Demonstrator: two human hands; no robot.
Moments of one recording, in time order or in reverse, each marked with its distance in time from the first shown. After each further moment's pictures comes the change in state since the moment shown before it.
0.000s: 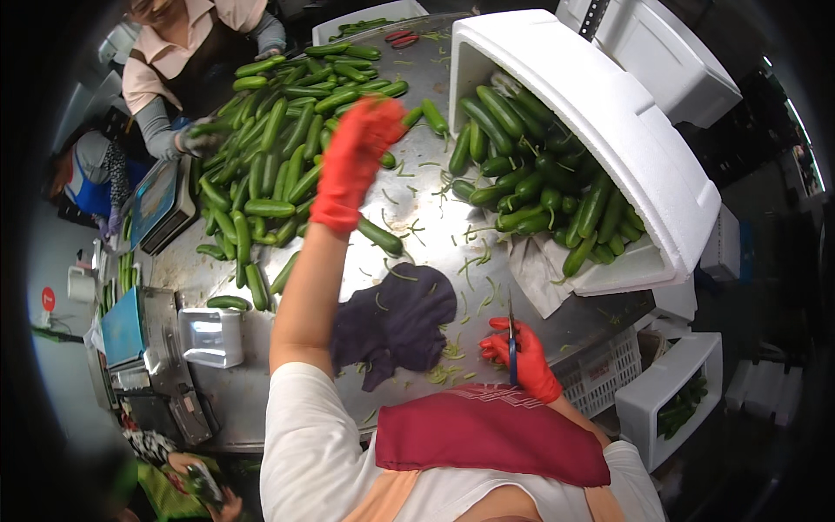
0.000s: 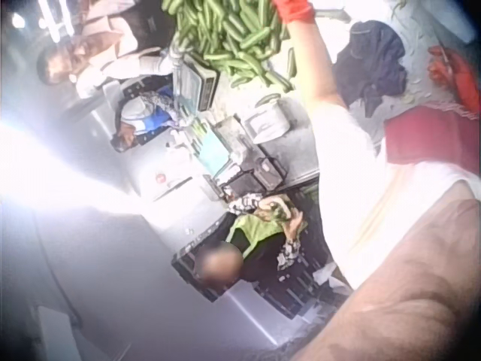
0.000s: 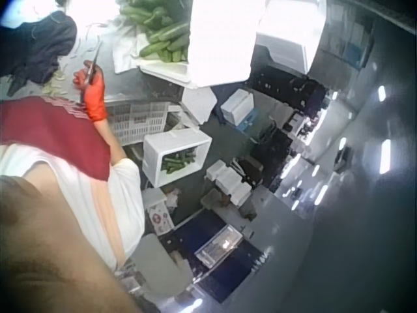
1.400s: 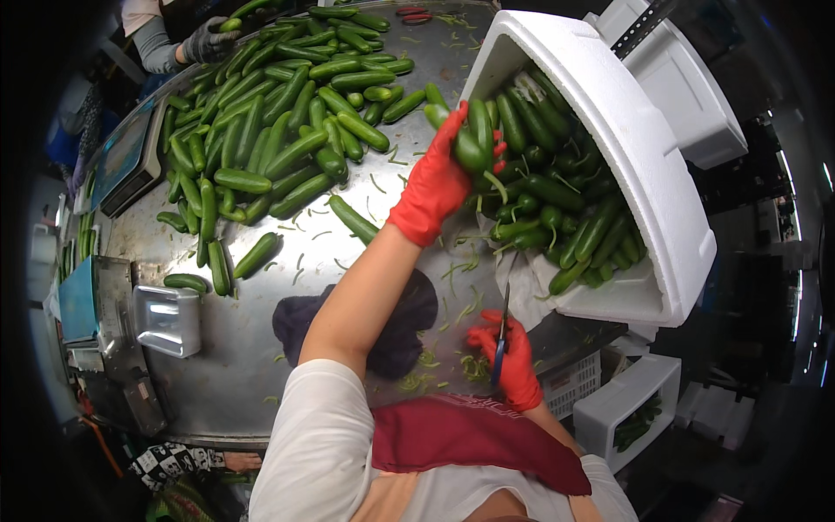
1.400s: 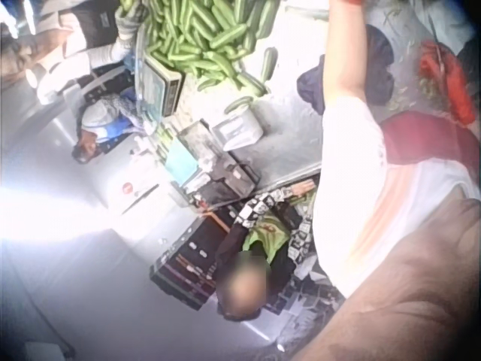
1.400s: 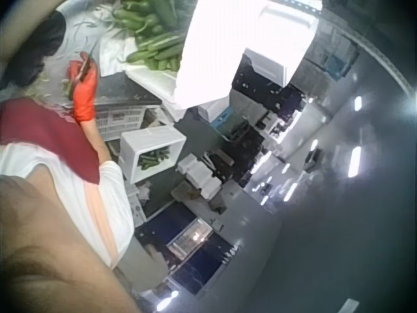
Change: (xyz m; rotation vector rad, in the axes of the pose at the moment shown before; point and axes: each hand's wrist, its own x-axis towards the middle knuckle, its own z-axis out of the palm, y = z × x) left_hand -0.001 -0.090 0.064 -0.648 0.002 -0.365; right_hand 0.018 -0.018 0.006 -0.214 0.111 -0.177
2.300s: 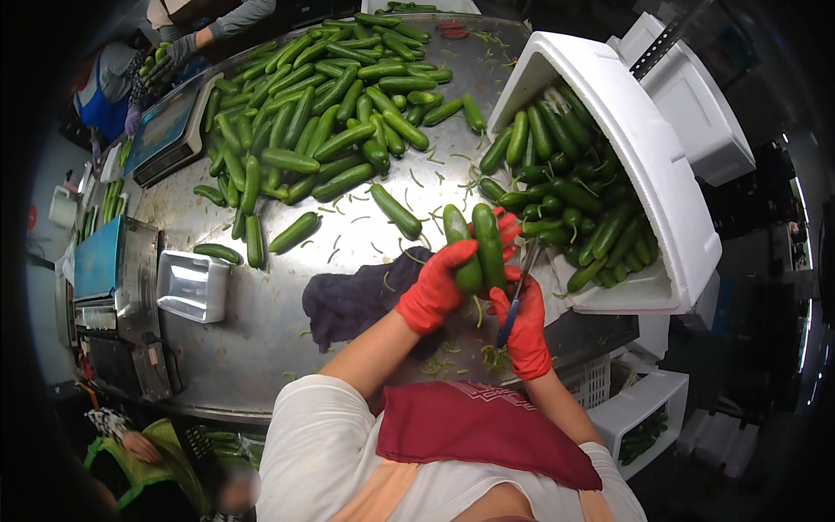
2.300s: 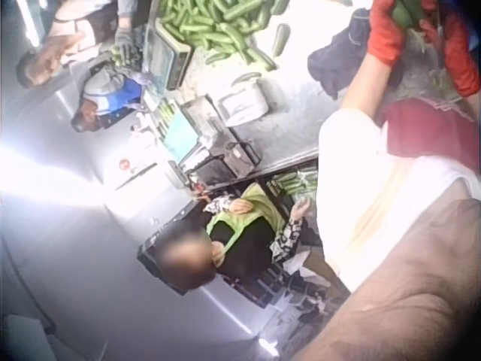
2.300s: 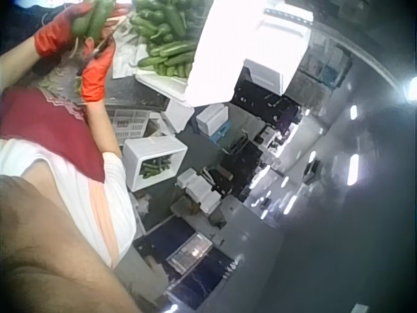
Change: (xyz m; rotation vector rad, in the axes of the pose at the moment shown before) left_hand -0.148 -0.050 -0.003 0.041 -0.112 0.020; right_hand 0.032 -0.025 0.038 0.065 -0.020 -0.279
